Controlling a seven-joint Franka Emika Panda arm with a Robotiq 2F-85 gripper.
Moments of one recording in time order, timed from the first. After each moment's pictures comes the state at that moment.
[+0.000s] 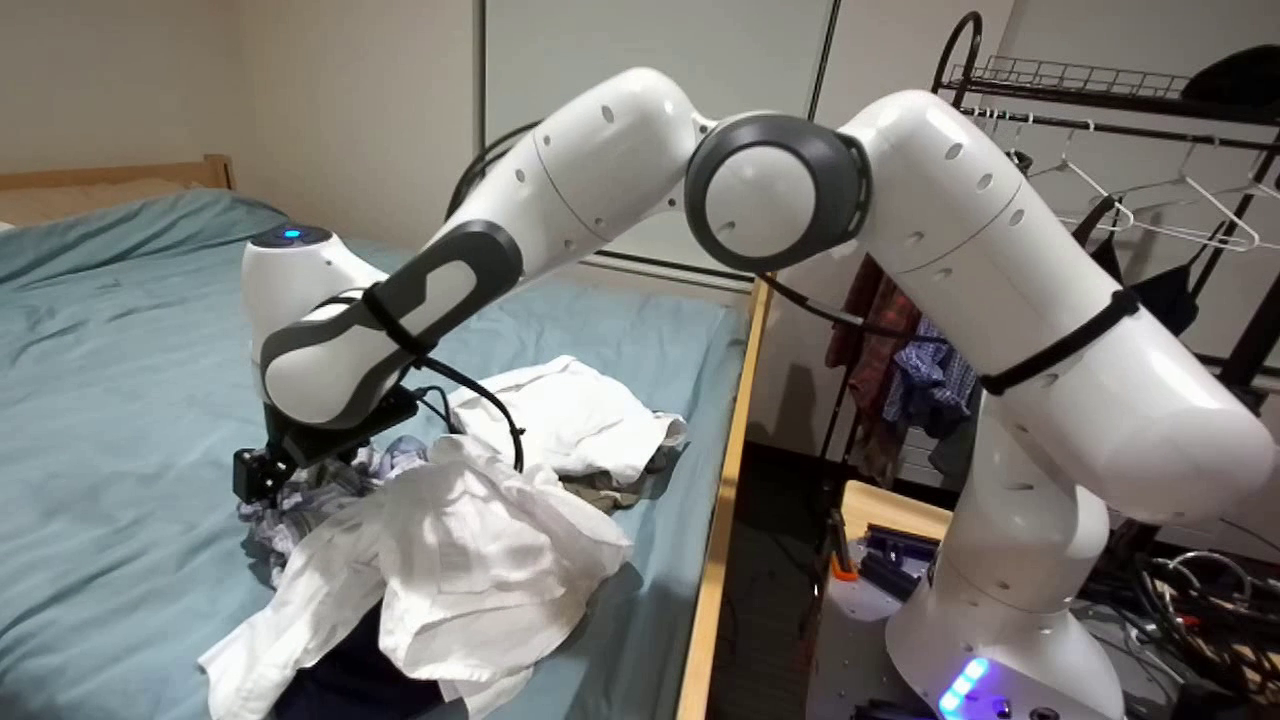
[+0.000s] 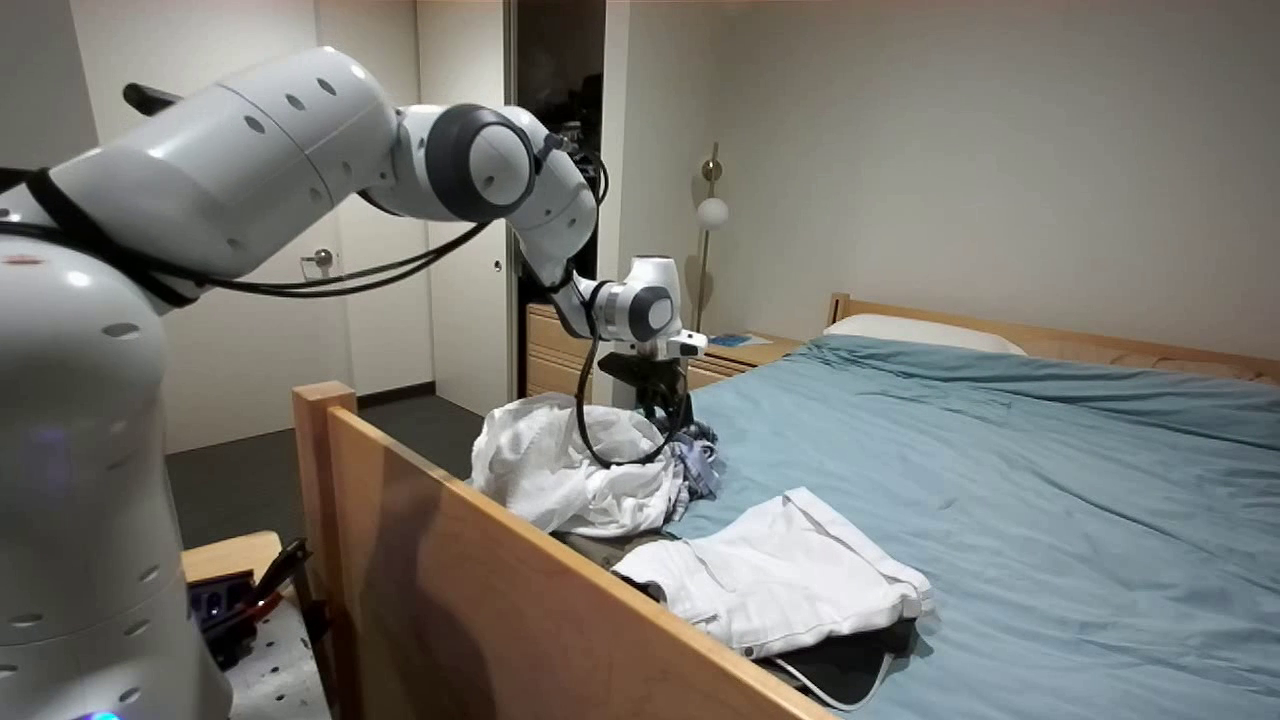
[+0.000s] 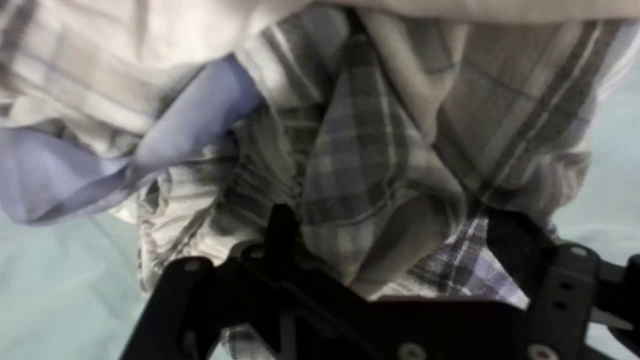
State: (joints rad) arm 0.25 0.91 0.01 -1.35 -0.11 2.42 0.44
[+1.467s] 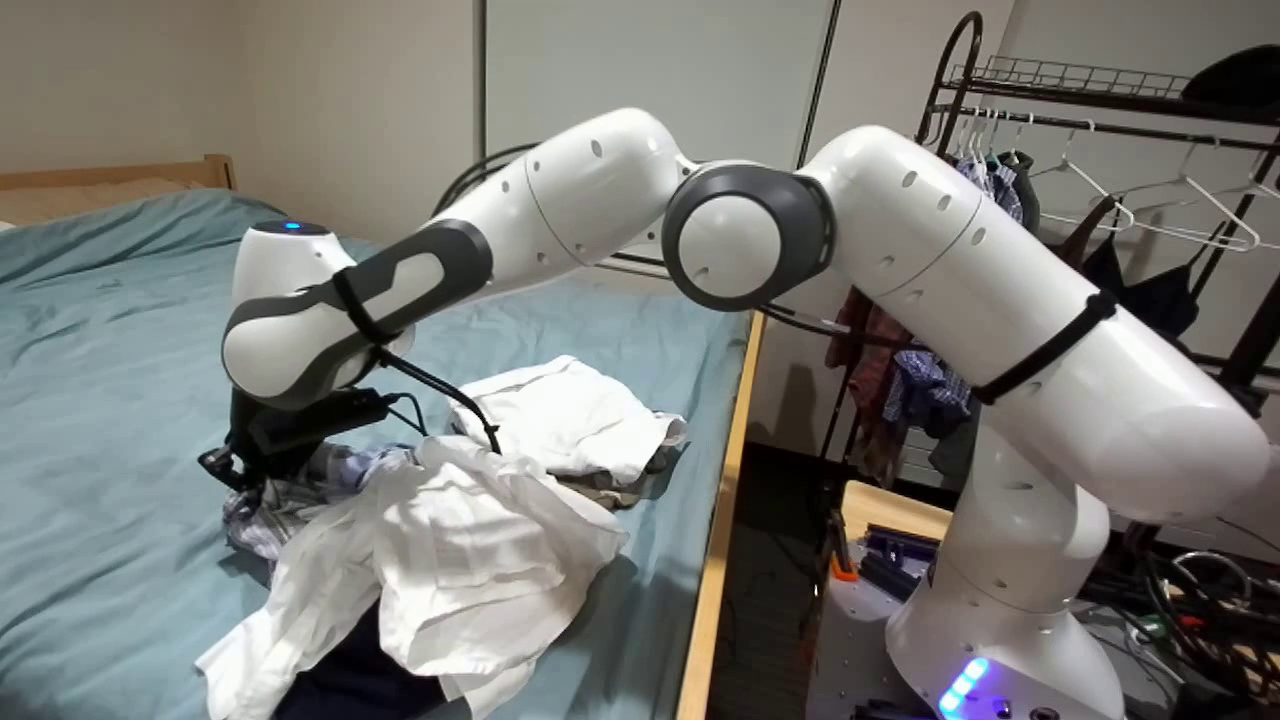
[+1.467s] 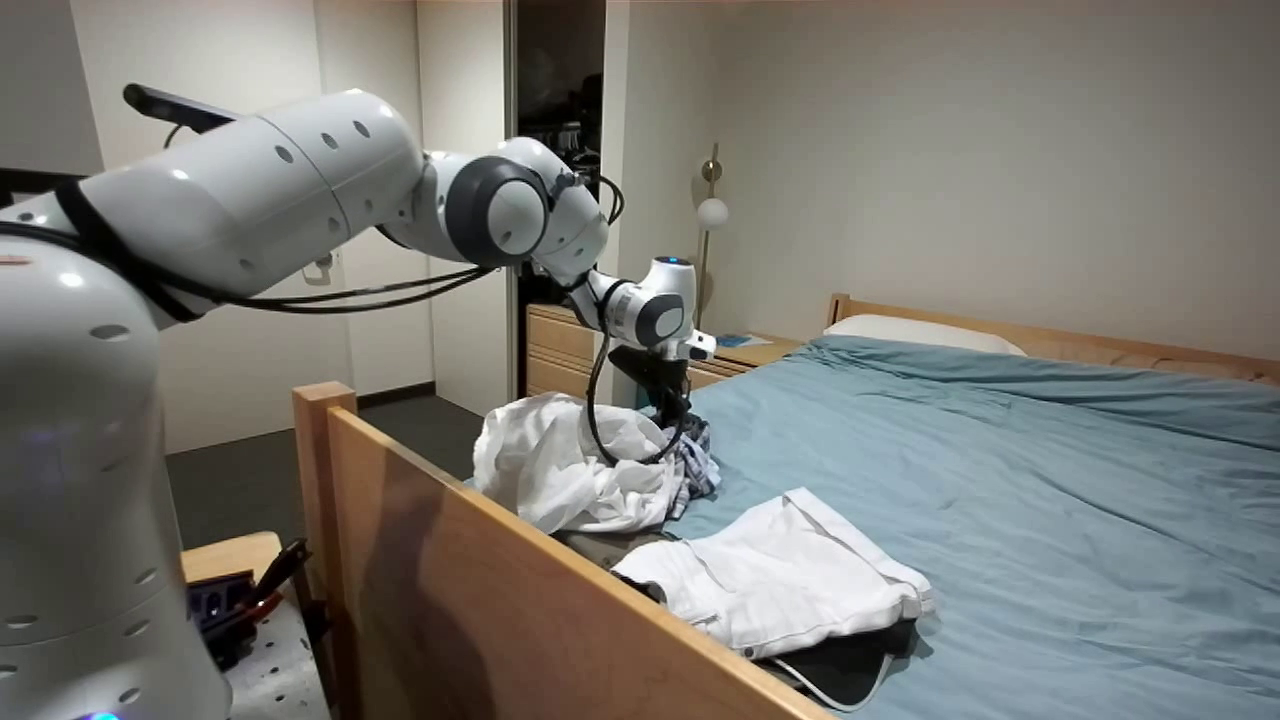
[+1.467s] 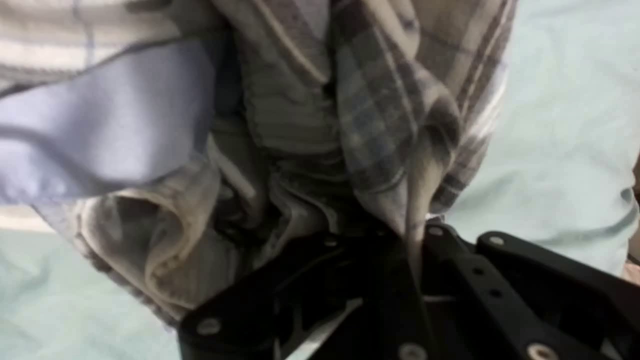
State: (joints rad) arm 0.21 1.03 0.07 -1.15 0.05 2.39 0.32
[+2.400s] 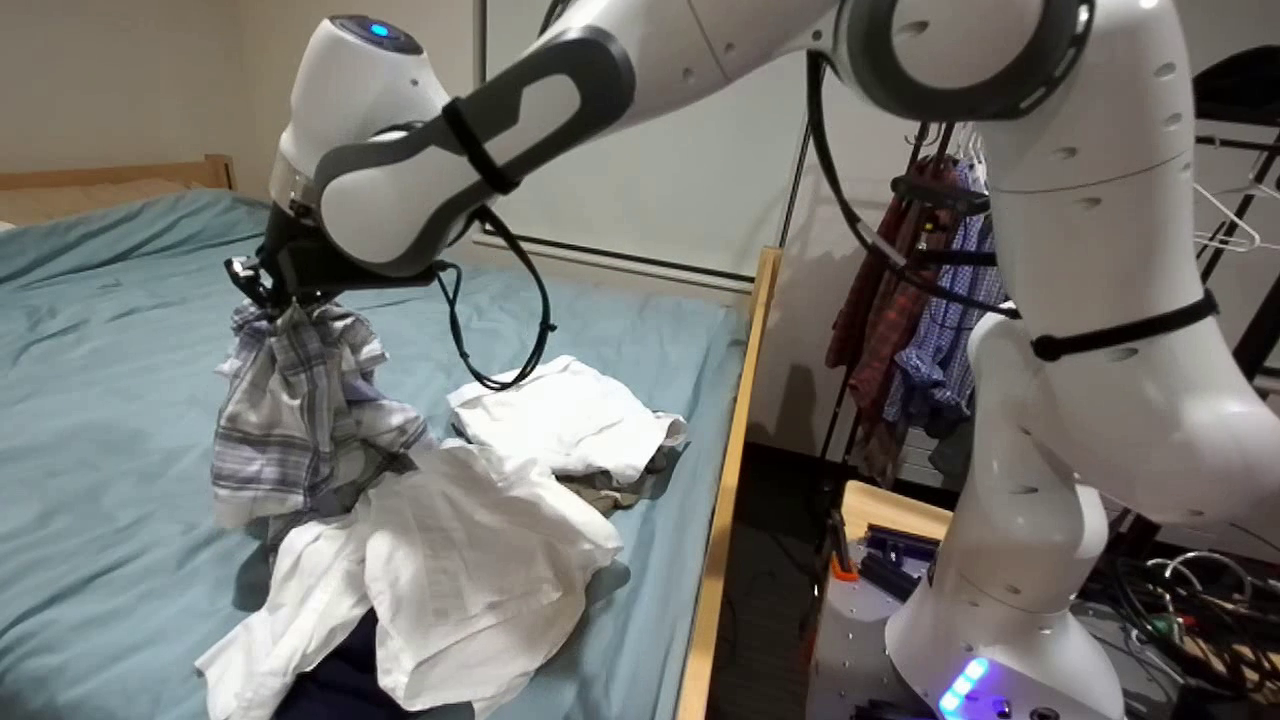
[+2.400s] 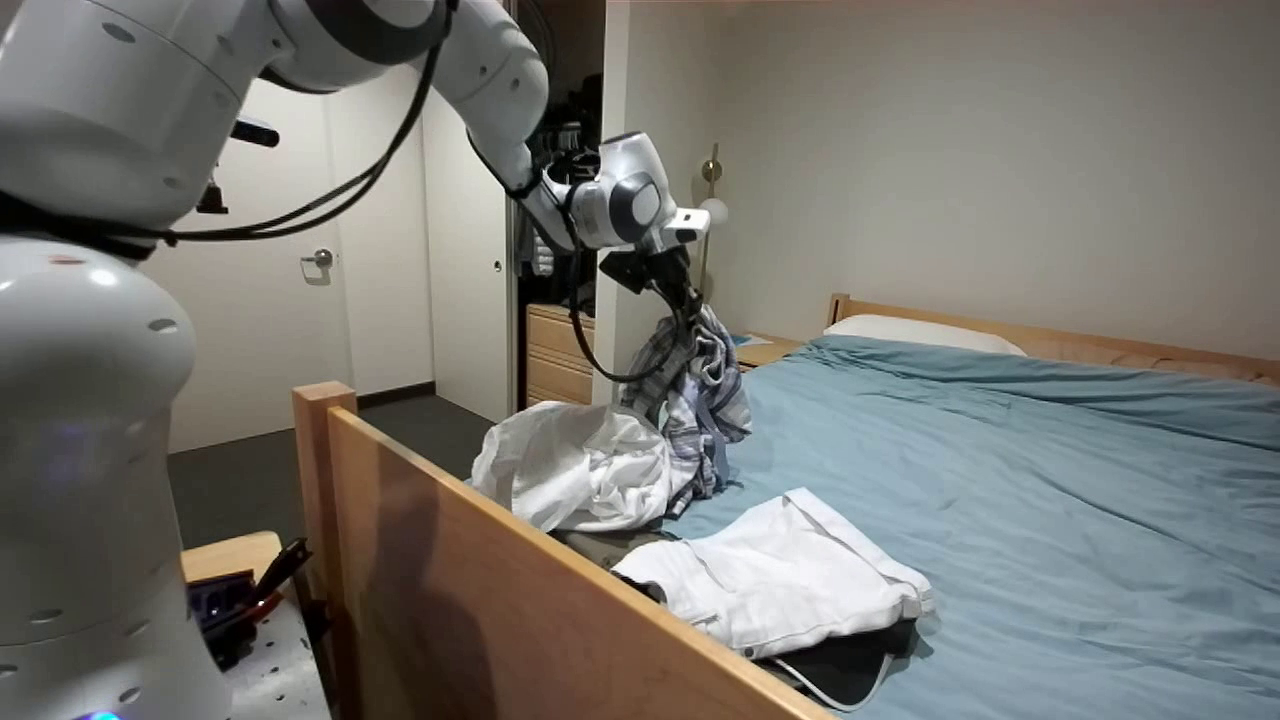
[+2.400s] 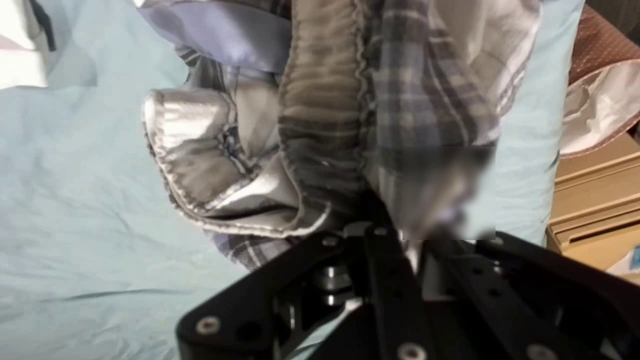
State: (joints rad) arm 0.41 0.46 -0.21 -1.71 -0.12 2.70 0.62
